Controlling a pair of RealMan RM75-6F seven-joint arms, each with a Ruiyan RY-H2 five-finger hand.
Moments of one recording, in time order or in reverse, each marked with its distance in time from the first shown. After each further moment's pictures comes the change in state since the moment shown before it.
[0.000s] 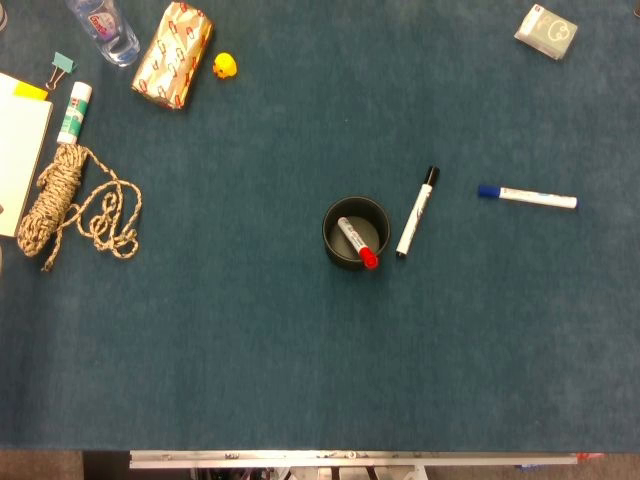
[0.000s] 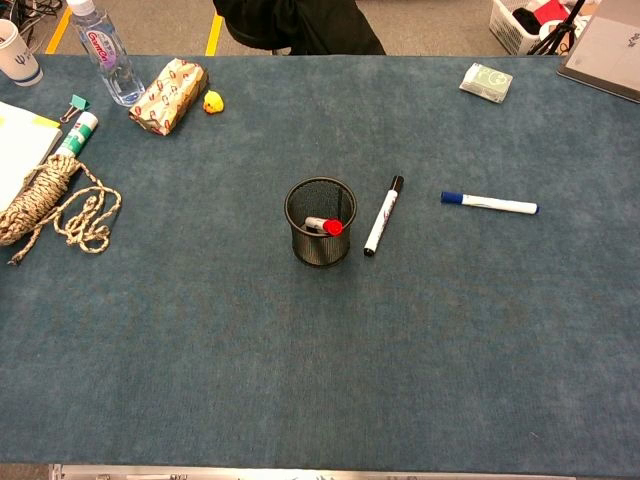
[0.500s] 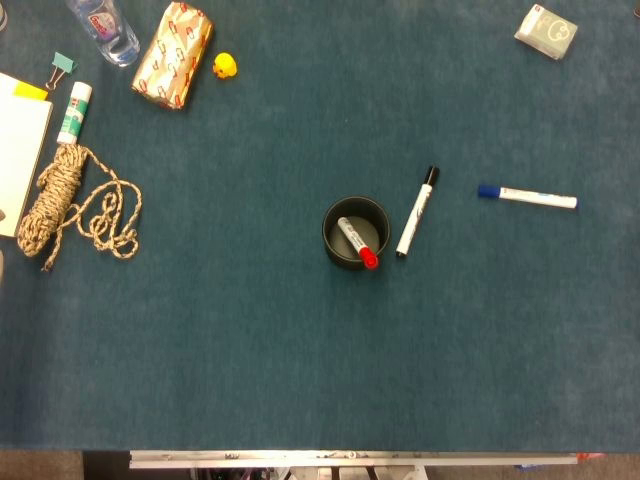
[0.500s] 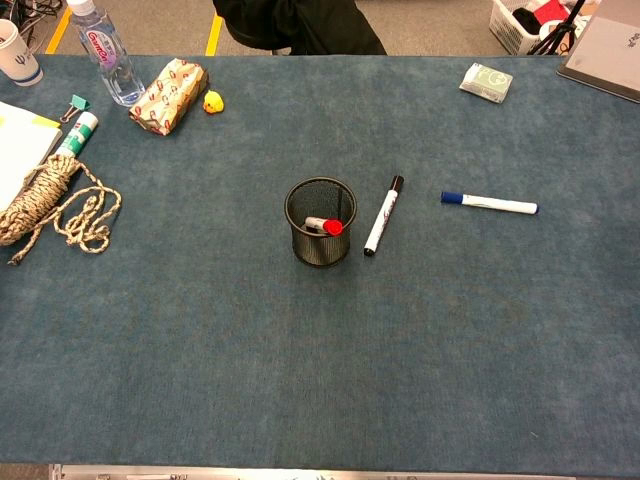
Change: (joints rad) left arm 0.000 0.019 0.013 -0.032 -0.017 -0.022 0.011; right arm 0.099 -0.044 0.026 0.003 -0.054 -0.157 -0.073
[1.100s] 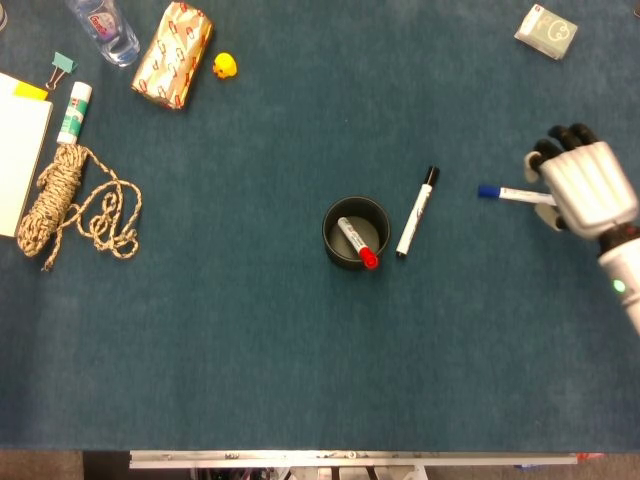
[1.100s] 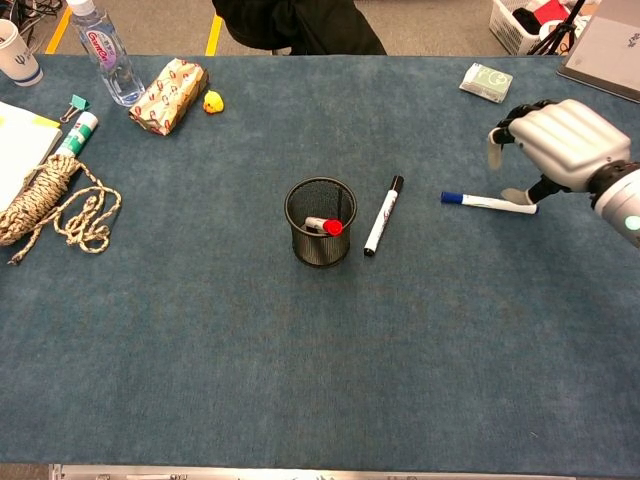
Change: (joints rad) left arm 0.034 0.042 0.024 -0.029 -0.007 0.019 -0.026; right arm 0.261 -0.372 0.083 0.276 0.165 -0.312 -0.297
